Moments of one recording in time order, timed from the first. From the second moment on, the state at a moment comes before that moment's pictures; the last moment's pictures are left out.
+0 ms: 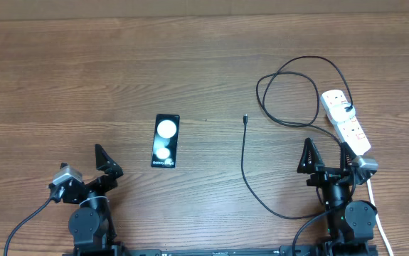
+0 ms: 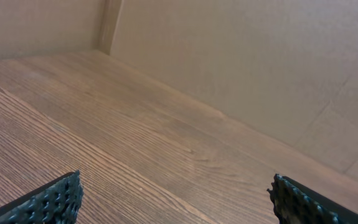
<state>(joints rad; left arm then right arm) 0.09 0.01 0.01 -0.05 -0.28 -0.38 0.05 0.01 0.02 -0.02 0.04 0.36</state>
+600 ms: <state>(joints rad) 0.09 0.02 0.01 -0.05 -0.28 -0.38 0.05 0.01 0.02 -0.02 0.04 0.36</state>
